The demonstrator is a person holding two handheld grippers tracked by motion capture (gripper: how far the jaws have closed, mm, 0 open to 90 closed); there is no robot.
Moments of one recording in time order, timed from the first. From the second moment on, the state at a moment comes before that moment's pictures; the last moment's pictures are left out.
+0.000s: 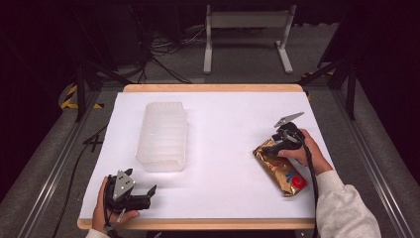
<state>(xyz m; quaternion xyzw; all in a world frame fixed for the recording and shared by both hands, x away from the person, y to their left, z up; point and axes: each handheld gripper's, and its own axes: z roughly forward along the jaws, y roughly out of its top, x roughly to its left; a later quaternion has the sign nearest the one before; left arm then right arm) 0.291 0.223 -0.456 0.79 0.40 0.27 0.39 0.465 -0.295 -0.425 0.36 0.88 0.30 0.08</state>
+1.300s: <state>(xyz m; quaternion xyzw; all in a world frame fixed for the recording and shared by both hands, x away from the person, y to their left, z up) 0.292 0.221 -0.458 0.80 0.39 0.26 0.38 0.451 -0.292 -0.417 0.37 0.89 0.28 0.04</state>
